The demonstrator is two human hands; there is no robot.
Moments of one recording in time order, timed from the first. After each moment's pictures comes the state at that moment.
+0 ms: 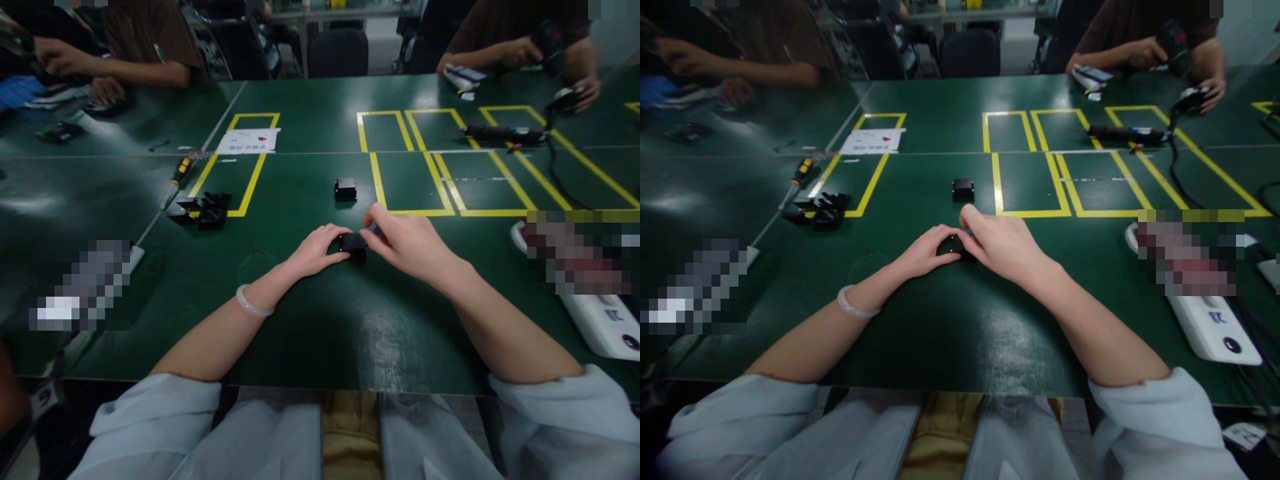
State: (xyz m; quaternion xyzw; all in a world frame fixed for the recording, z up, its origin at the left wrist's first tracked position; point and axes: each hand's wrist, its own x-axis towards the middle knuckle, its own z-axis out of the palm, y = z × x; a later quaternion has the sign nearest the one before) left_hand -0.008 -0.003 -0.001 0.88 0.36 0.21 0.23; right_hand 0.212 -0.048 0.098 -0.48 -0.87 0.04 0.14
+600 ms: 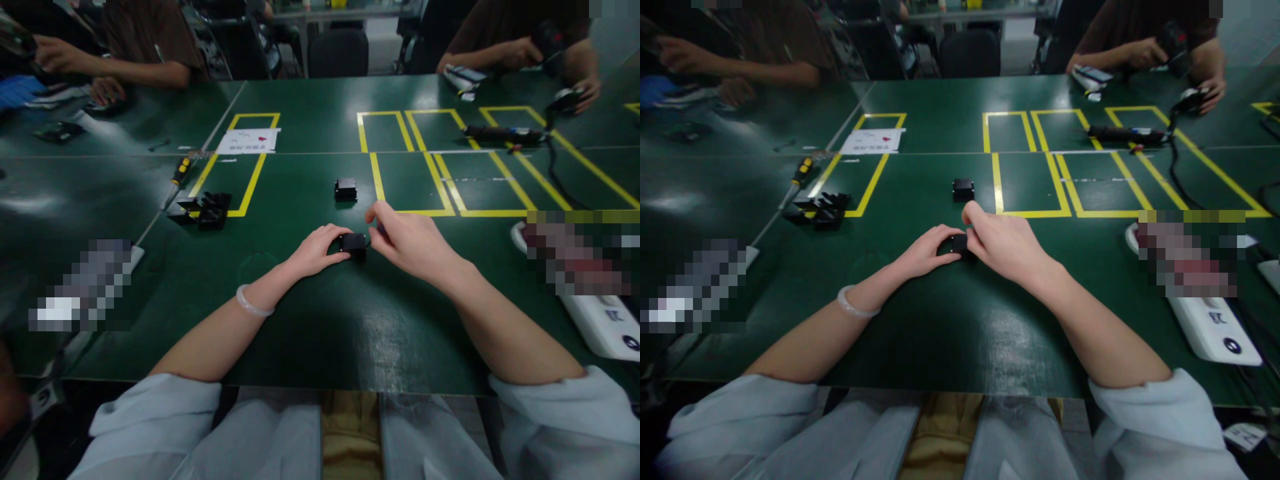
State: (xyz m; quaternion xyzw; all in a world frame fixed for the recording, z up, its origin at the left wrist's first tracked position) left_hand -0.008 -0.003 0.000 0.88 0.36 0.21 0.23; right_hand 0.212 -0.049 0.100 -0.49 -0.86 0.03 0.14
